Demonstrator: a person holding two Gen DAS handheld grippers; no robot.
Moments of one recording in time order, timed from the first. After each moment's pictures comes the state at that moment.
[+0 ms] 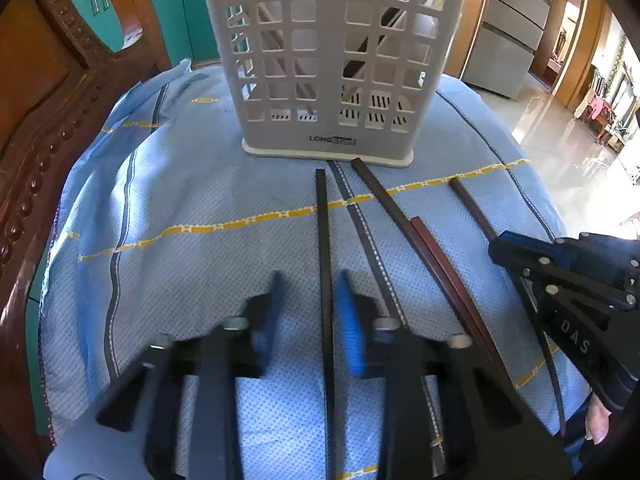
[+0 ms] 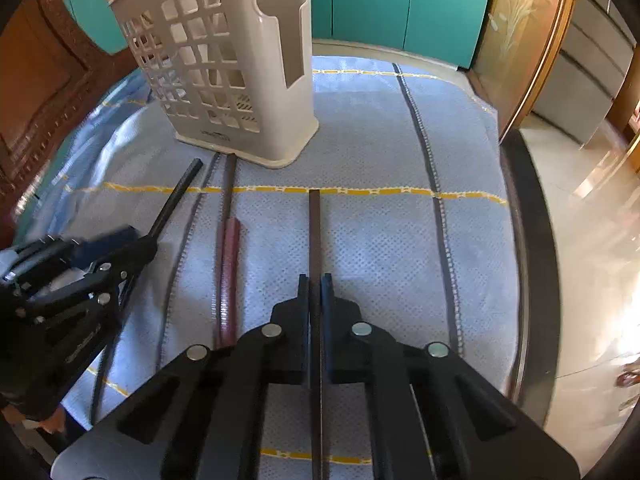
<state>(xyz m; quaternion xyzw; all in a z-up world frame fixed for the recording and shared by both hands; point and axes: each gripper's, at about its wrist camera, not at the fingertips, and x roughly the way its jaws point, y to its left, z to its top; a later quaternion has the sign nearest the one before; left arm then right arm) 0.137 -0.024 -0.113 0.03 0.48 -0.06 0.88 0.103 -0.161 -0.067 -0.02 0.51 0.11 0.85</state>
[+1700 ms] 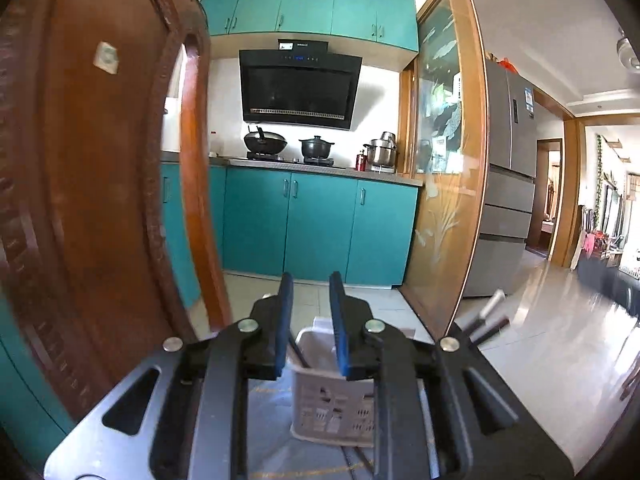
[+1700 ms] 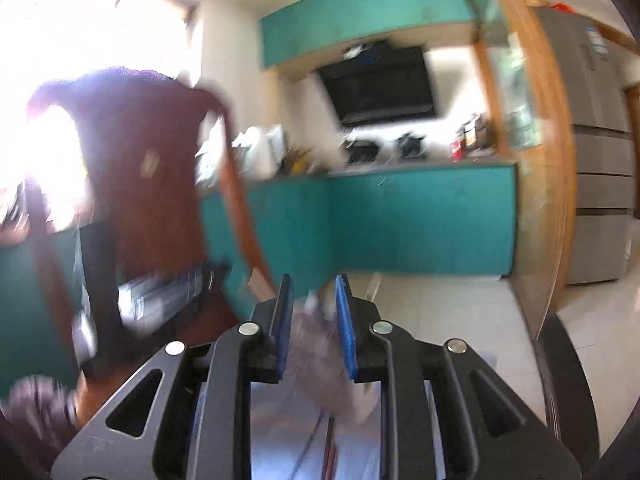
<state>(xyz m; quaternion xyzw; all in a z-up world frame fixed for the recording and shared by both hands) 0.098 0.028 0.075 -0.04 0.09 -0.03 0.99 0.008 -0.188 0.112 0.03 0.14 0.24 0.96</state>
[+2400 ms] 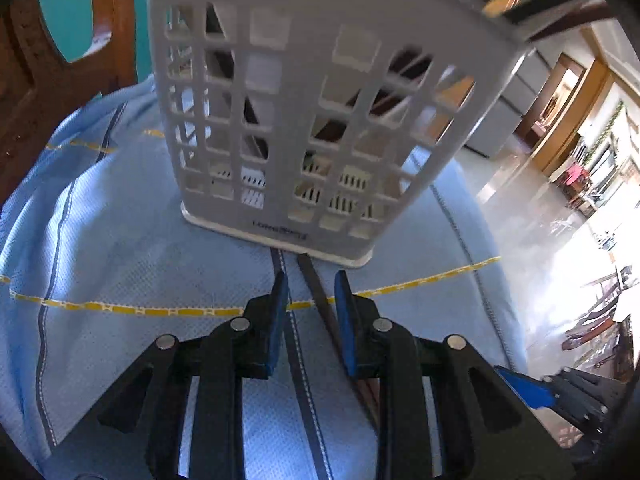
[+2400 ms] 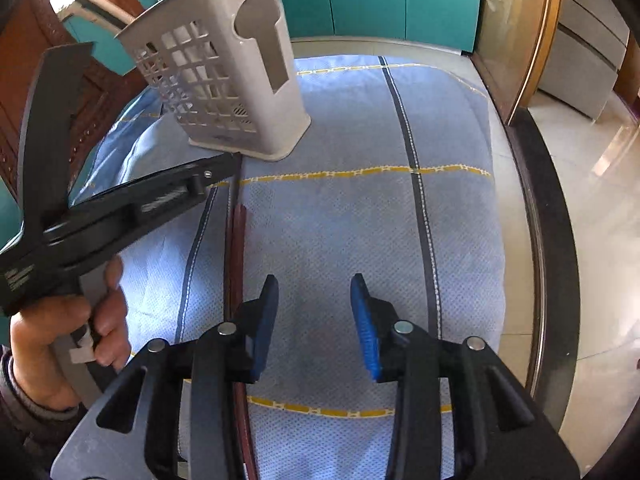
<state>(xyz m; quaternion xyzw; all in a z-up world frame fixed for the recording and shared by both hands) 0.197 -0.042 -0.104 -0.09 0.44 -0.09 0.89 0.087 -0.188 -0.056 0.02 0.52 0.12 0.85</state>
